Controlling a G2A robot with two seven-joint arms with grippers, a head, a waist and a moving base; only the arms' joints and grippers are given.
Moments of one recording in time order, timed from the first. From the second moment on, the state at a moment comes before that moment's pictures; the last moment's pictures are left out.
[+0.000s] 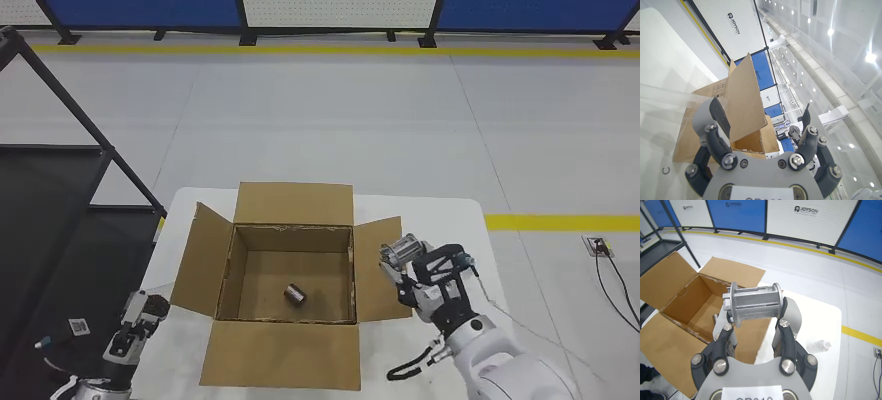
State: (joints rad) left arm 1.70 -1.22 -1.86 -1.82 -0.19 -0.49 -0.30; right arm -1.28 -1.35 1.31 -2.21 -1.32 -0.10 0.75
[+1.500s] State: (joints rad) left arm 1.76 -1.21 -2.01 -1.77 -0.36 -0.56 -0.42; right arm -0.19 -1.98 0.39 -0.28 -0.81 -0.04 0.75
